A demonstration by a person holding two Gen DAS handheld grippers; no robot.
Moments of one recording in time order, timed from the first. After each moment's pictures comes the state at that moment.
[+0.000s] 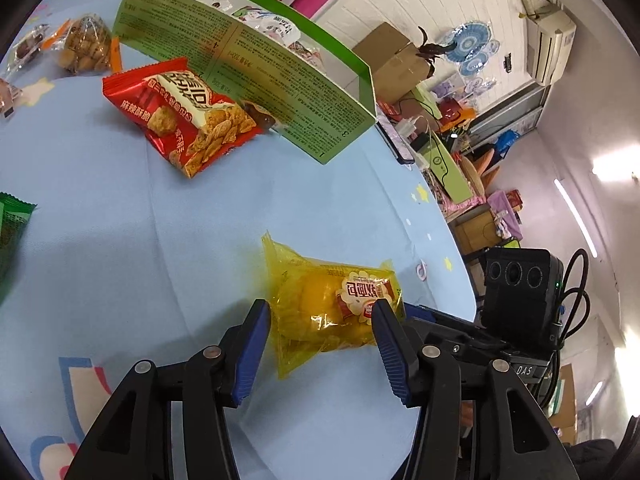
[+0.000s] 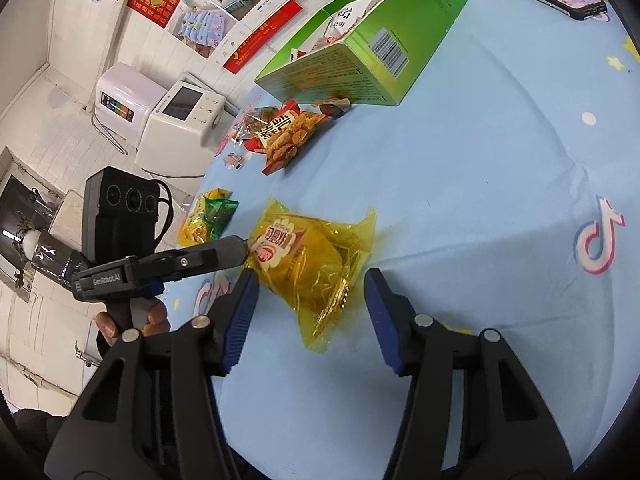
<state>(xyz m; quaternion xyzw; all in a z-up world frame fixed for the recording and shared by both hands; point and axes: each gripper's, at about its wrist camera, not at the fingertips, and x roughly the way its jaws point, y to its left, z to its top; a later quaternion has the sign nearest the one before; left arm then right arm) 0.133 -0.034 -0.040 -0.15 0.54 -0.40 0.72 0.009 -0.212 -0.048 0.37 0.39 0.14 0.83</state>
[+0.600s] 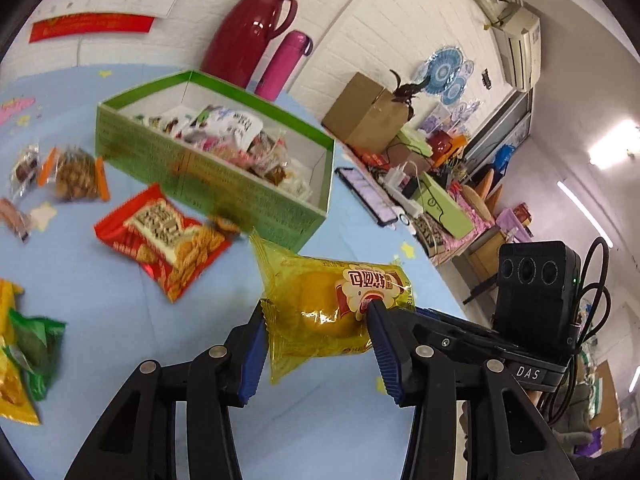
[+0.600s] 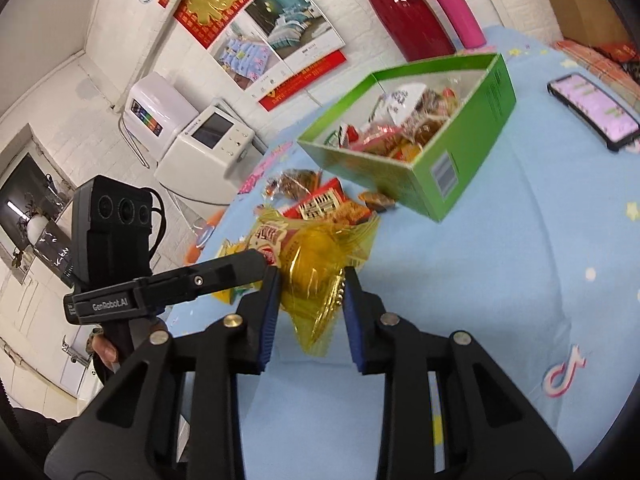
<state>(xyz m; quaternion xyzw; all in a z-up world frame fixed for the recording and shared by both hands) 0.136 -0.049 0.038 -0.12 0.43 -0.39 0.81 0.031 -0.221 0.024 0.30 0.31 0.15 0.89</state>
